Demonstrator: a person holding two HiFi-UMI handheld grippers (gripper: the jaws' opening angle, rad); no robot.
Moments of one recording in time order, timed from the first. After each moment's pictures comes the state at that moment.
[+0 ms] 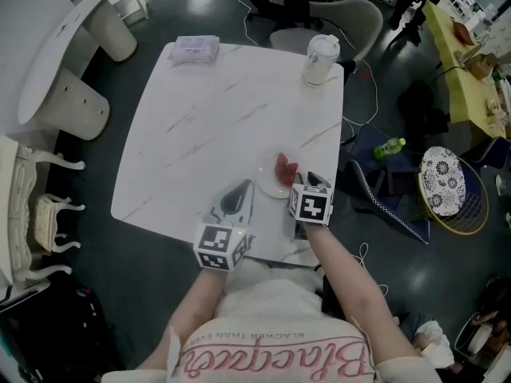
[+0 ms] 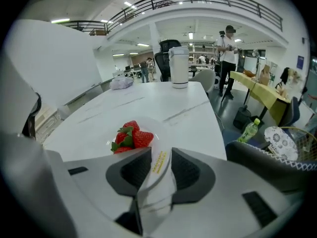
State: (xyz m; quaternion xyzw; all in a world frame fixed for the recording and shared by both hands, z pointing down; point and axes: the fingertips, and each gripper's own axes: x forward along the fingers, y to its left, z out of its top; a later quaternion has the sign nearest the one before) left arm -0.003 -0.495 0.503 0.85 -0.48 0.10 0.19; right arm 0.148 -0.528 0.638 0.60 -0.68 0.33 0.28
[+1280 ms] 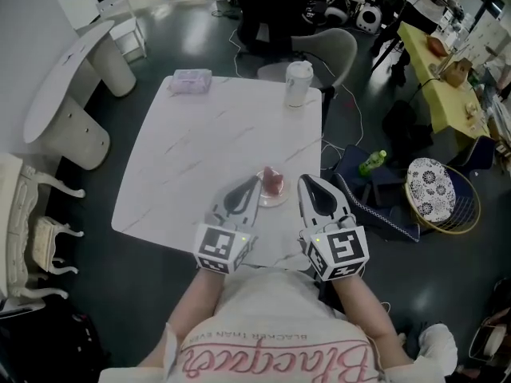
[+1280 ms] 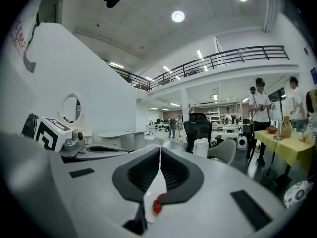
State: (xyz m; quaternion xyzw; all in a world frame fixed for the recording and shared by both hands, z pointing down) left arm 0.048 -0.468 0.397 0.90 -0.42 0.03 0.05; right arm 0.135 -0.458 0.368 0.53 -0.84 0.05 0.05
